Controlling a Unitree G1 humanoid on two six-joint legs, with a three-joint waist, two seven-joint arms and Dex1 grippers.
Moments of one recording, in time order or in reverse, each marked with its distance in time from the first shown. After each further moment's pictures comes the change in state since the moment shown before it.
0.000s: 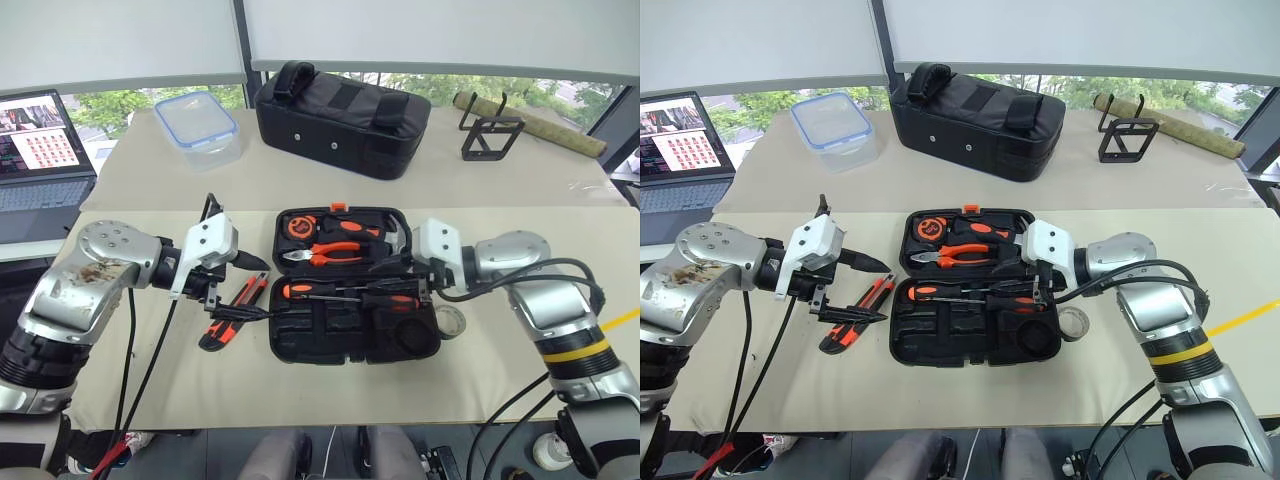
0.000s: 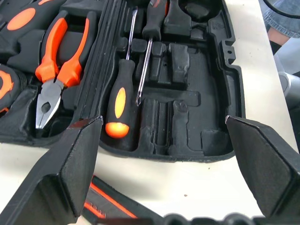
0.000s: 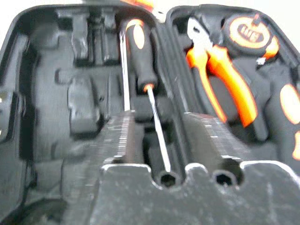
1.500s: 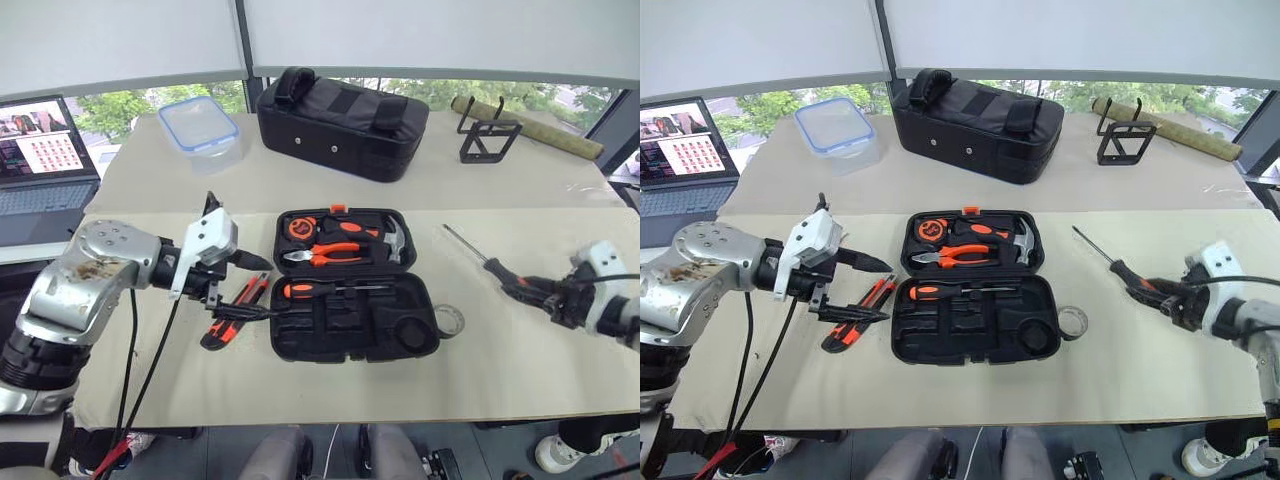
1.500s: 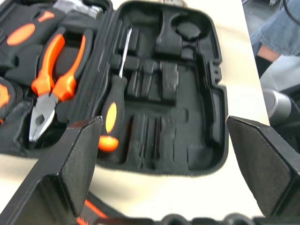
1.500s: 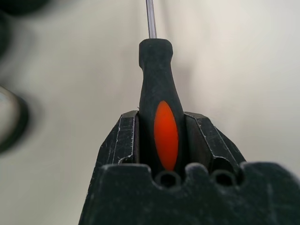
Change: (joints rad) left arm 0.031 0.005 0.039 -0.040 -0.038 0.079 -0.012; right arm 0.394 -0.256 -0.527 0.075 0.281 0.241 -0.167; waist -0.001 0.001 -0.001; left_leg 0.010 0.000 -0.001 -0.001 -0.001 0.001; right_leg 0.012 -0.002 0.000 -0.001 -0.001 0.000
